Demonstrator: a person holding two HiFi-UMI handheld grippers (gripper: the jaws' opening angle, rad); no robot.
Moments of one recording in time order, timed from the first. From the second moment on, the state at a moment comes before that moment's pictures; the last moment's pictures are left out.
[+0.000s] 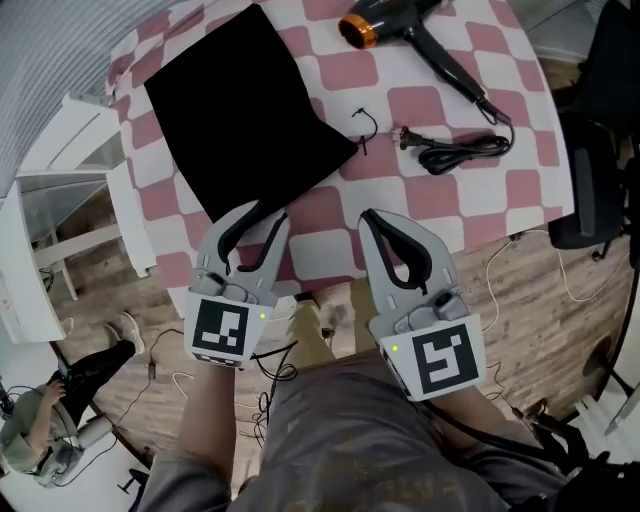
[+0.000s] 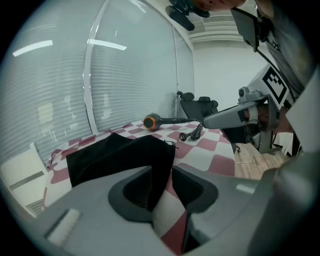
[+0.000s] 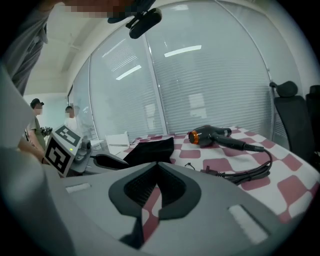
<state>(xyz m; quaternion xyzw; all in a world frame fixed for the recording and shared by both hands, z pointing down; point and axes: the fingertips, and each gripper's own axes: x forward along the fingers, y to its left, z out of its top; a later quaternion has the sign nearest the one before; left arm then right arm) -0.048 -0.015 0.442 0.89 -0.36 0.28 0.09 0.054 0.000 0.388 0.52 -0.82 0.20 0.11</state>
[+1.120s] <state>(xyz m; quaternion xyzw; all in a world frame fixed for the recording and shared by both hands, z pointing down) -0.052 -0.025 0.481 0.88 -0.29 0.32 0.21 0.057 0.001 0.416 0.50 -0.82 0.23 0.12</state>
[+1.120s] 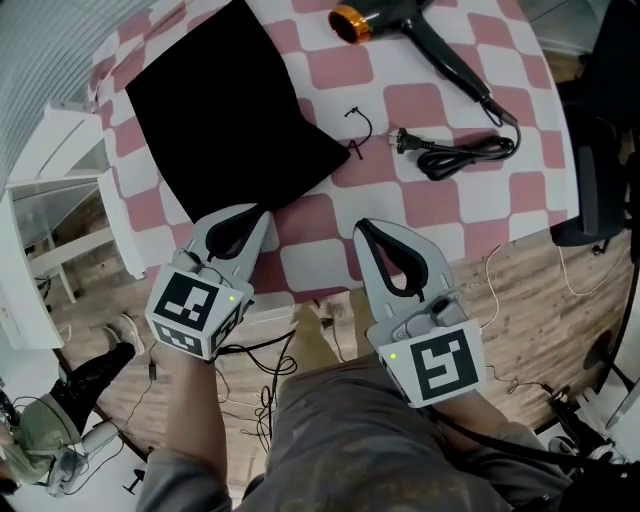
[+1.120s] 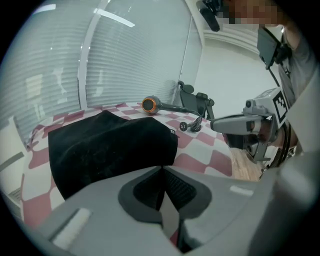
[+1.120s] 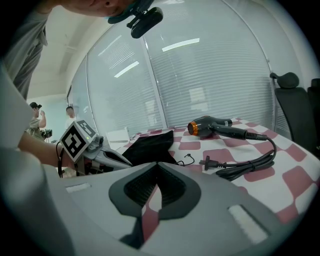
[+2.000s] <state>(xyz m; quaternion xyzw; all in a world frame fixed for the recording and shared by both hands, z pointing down) -0.055 -0.049 0.378 0.89 -0.33 0.19 0.26 0.056 -0.005 0.379 0.49 -0.84 0.19 0.11</state>
